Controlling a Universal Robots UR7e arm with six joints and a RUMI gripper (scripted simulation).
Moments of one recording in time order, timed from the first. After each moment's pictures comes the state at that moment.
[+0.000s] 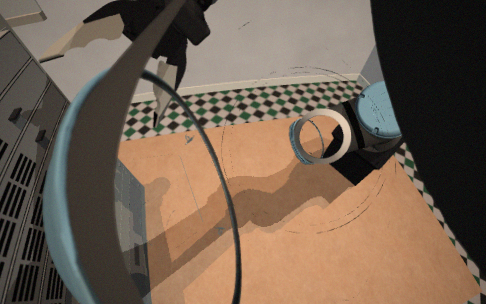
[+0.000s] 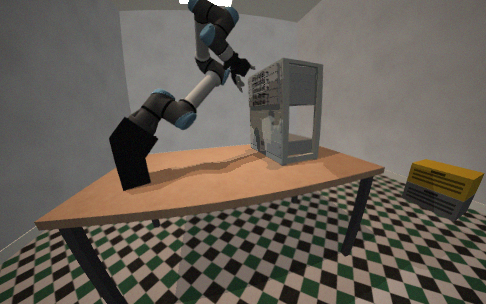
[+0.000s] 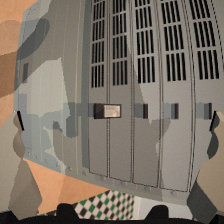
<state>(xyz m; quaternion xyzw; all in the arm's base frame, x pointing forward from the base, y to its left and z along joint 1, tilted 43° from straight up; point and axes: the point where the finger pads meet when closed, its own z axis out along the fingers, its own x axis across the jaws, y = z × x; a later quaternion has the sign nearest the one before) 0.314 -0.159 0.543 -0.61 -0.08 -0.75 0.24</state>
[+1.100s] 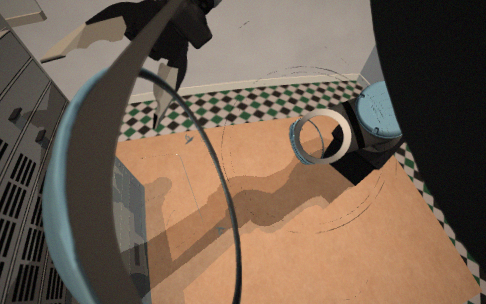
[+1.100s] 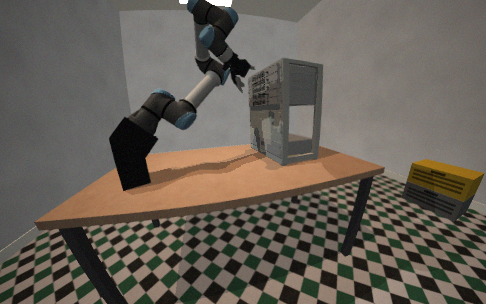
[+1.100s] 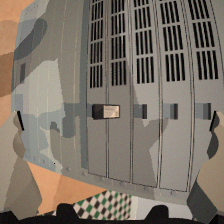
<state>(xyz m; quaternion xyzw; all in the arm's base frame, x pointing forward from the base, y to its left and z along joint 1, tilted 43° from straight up) 0.315 -0.158 0.542 -0.60 -0.08 -0.76 0.24</state>
